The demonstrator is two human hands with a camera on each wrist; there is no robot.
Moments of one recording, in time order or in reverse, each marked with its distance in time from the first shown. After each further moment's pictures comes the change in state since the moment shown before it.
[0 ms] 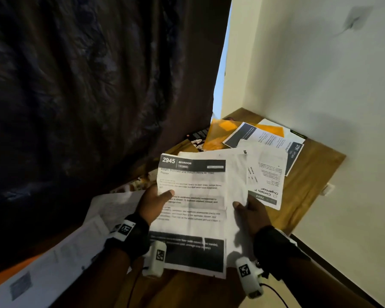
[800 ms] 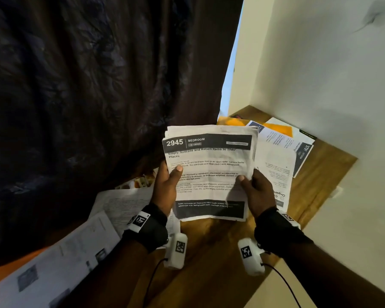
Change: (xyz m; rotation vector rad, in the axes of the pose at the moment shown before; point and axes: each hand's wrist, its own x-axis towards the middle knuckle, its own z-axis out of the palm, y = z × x) left_hand 0.007 0.040 0.031 -0.289 0.146 0.156; right_hand 0.016 -0.069 0.006 0.060 0.047 -0.270
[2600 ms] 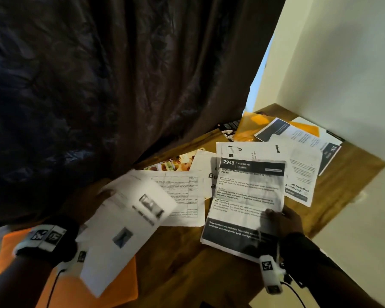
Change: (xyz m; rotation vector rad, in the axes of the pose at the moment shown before) left_hand -0.077 0.034 -0.283 1.118 0.042 -0.175; right_hand -0.049 0.128 -0.017 -0.048 0.084 0.474
